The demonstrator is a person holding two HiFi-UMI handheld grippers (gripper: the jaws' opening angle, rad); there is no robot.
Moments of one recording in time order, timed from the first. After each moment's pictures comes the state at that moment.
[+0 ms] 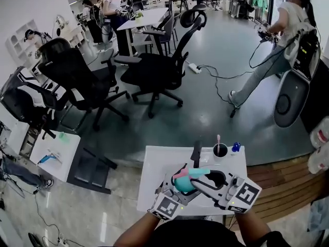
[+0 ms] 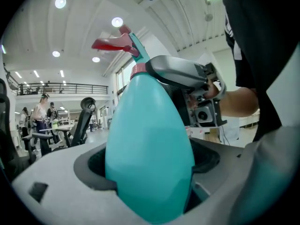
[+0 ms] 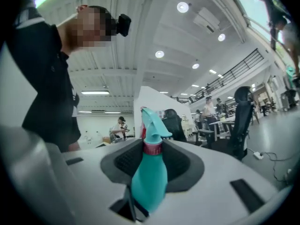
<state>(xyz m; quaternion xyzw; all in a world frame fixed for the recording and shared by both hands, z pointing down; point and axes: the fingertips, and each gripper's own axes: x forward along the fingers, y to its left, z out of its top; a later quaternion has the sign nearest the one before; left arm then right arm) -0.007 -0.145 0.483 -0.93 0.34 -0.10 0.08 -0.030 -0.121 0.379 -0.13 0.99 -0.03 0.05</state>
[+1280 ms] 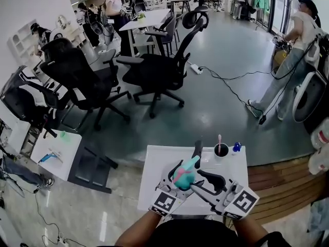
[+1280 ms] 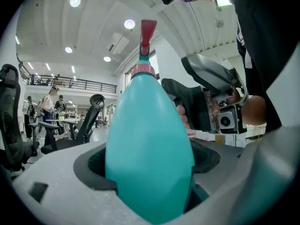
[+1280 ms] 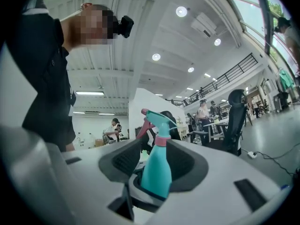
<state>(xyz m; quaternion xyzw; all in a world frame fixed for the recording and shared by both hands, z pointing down) -0.027 -0.160 0.487 -0.92 0.39 -0.07 0.04 -0.030 -0.109 0.383 -0.17 0.98 -0.04 0.06</state>
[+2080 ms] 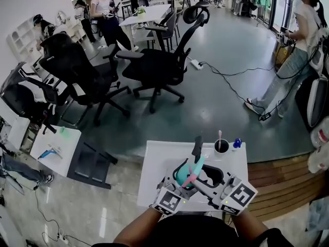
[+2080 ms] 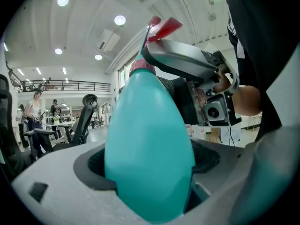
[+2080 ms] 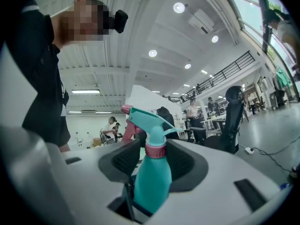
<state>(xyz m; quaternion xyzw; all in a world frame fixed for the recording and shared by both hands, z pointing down) -0.007 -0.149 0.496 -0.92 0.36 -0.11 0.06 -0.039 -0.123 0.383 -0.19 0.98 -0.05 0.04</state>
